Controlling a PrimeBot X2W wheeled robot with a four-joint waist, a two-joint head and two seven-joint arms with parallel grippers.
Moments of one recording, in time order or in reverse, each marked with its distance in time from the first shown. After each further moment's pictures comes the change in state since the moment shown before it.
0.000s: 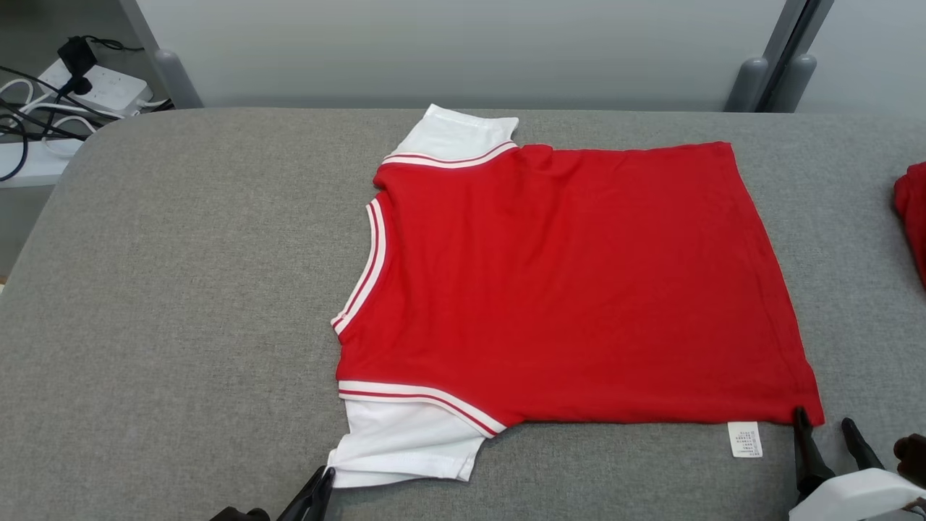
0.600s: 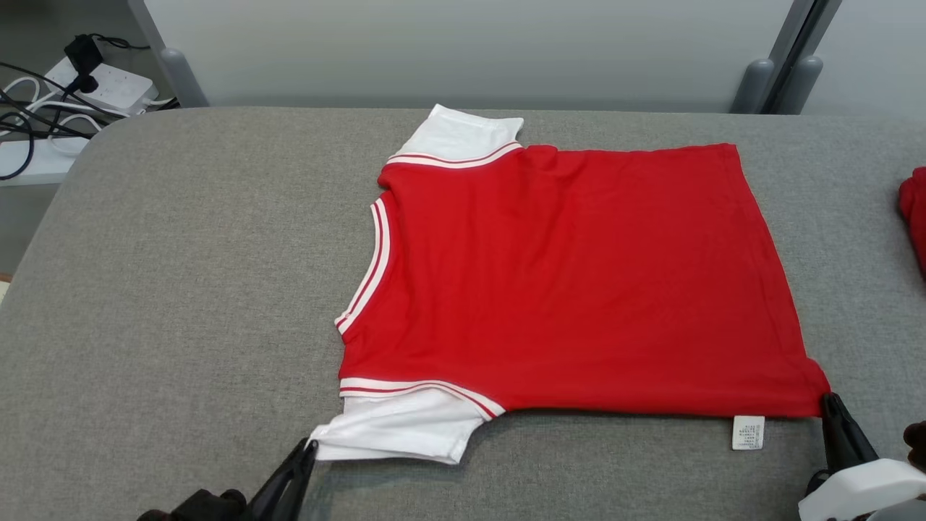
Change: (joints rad) left arm 0.000 0.044 0.011 -0.085 -0.018 0.003 0.006; right arm -0.009 -0.042 0.030 -0.049 0.011 0.000 0.000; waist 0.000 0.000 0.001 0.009
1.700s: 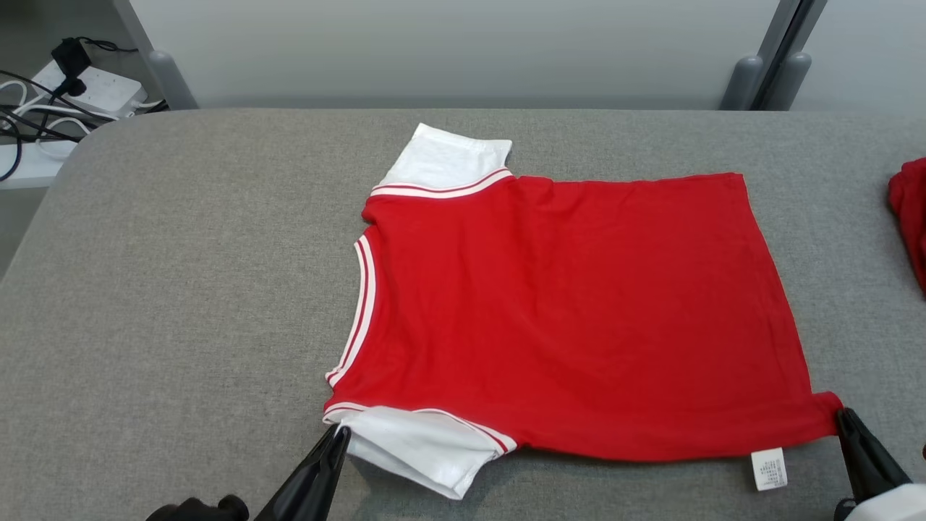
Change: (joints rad) left arm 0.163 0.047 -0.007 -0.509 -0.108 0.055 0.186; right arm 0.224 -0.082 -0.008 -0.353 -0.071 0.000 0.128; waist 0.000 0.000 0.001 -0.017
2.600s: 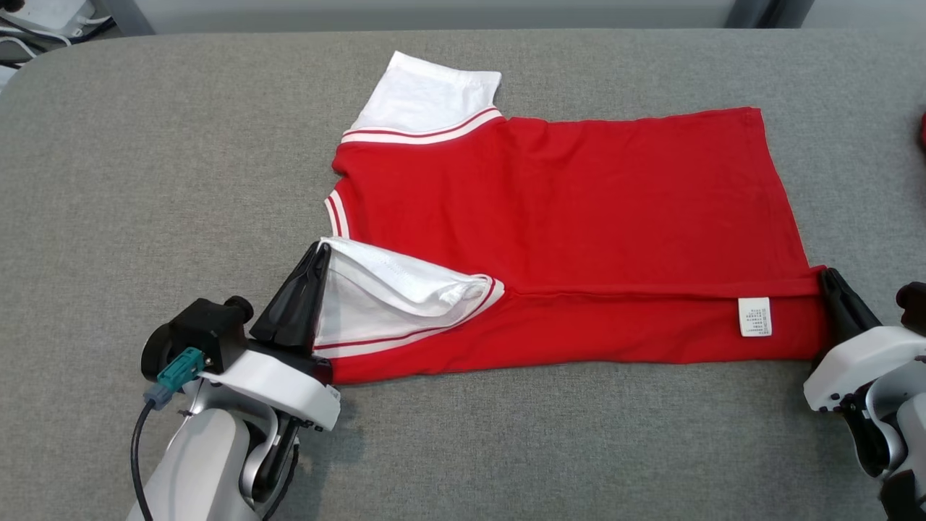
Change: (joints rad) left arm -0.602 -0.116 -0.011 0.623 0.014 -0.028 -0.179; right arm -0.525 -0.032 0.165 0.446 0.023 0.000 -0.065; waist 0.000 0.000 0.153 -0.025
